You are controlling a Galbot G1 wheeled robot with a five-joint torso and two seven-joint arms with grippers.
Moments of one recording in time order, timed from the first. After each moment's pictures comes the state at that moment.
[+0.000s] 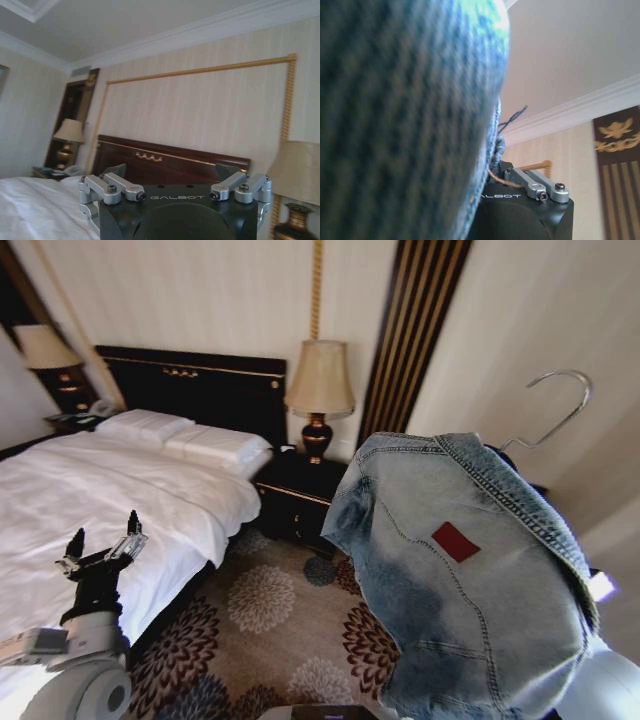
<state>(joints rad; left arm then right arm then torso) 1.69 -1.43 -0.98 -2.48 -0.54 0.05 -0.19 -1.44 0.83 0.80 2.27 0.73 0.51 -0.24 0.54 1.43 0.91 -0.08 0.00</state>
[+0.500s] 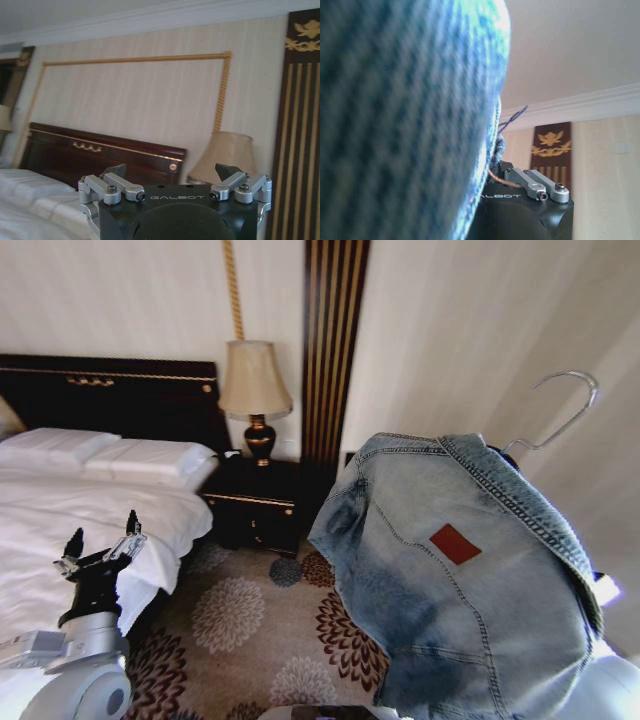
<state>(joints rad) 1.70 -1.43 -0.98 -2.50 -0.54 0.05 -0.19 -1.46 0.84 0.81 2.28 0.72 0.51 -0.25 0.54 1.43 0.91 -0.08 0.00</state>
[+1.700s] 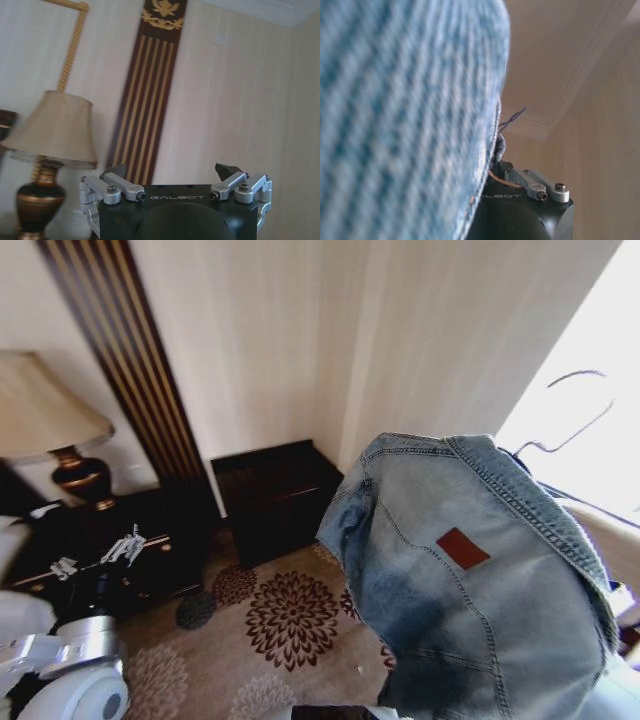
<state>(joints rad) 1.72 -1.43 -0.99 -2.50 -0.55 0.03 -0.19 -1.51 0.87 0.87 2.31 0.72 0.51 -0.25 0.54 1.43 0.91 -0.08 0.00</state>
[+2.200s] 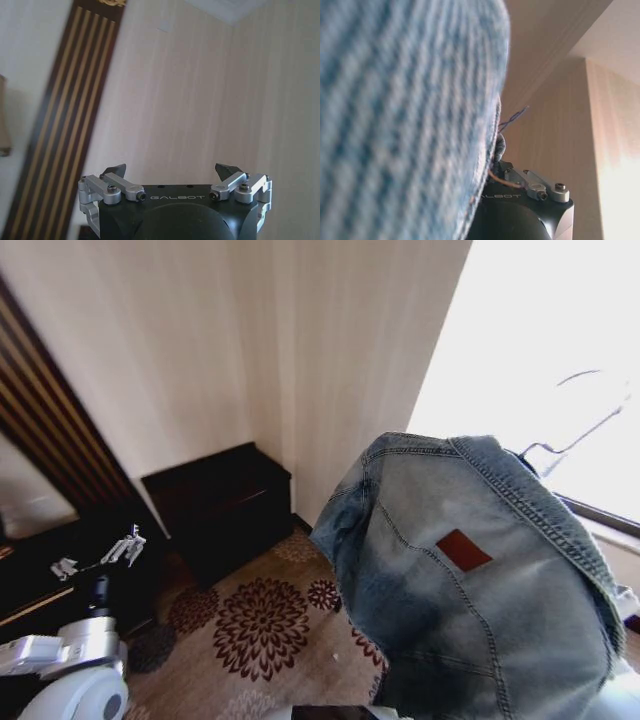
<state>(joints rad) 1.73 -1.43 -0.99 -2.50 -0.55 0.03 -0.19 -1.53 0.88 0.88 2.32 0.72 0.52 -0.25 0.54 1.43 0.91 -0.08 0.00</state>
